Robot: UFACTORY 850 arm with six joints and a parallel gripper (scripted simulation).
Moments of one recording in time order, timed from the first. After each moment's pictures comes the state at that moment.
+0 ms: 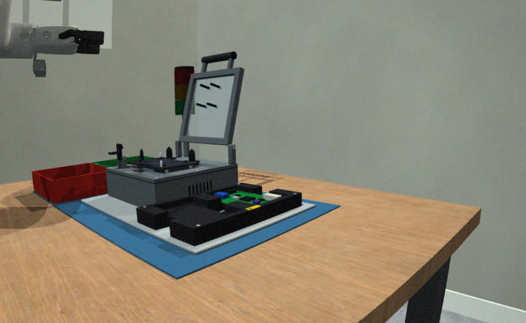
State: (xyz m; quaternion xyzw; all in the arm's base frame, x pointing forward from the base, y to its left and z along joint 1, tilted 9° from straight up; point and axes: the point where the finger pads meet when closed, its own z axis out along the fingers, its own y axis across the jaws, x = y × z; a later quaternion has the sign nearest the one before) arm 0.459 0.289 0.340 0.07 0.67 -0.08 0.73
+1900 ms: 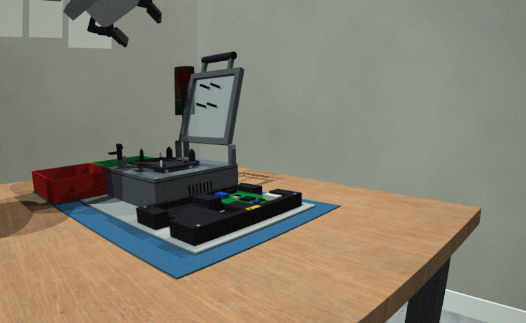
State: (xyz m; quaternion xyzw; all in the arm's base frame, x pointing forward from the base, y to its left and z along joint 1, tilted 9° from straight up) arm 0.494 0.102 0.333 -0.32 0.78 -0.08 0.53
